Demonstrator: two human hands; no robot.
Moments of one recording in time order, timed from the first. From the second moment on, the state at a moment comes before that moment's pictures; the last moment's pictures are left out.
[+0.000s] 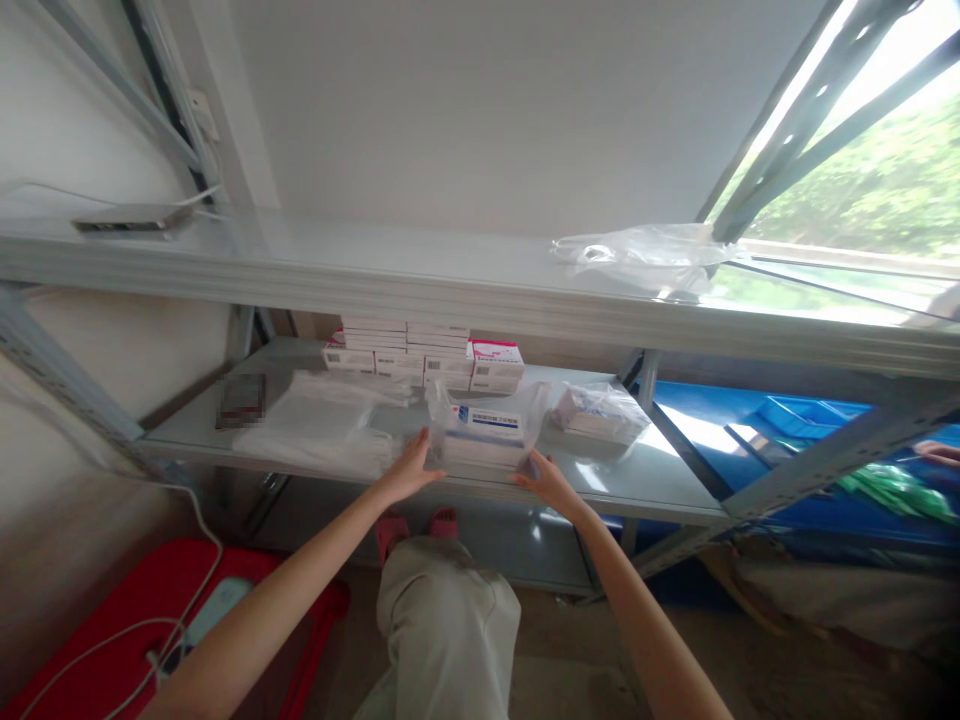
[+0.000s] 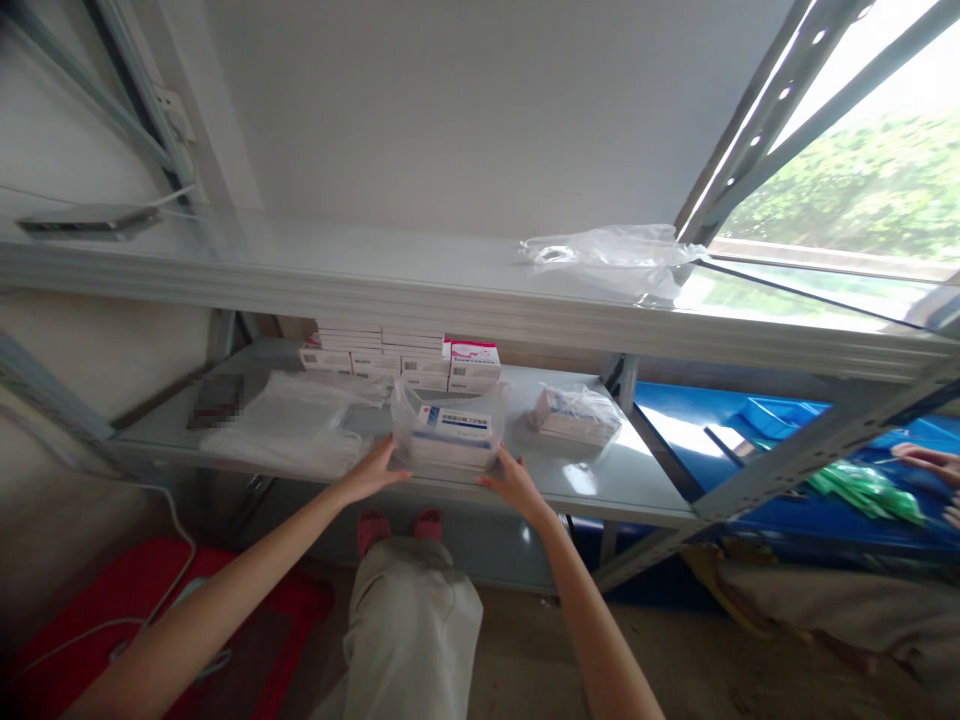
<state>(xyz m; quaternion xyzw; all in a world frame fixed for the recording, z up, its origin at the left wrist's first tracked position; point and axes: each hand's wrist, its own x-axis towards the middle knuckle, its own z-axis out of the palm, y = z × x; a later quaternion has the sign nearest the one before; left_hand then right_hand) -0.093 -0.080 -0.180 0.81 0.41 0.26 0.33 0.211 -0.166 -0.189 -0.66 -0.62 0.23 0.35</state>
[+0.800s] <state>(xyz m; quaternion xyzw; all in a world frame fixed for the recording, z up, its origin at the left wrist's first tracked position) -0.047 -0.100 -0.179 0.79 0.56 0.24 0.10 0.187 -0.163 -0.185 -0.73 -0.61 0.03 0.31</state>
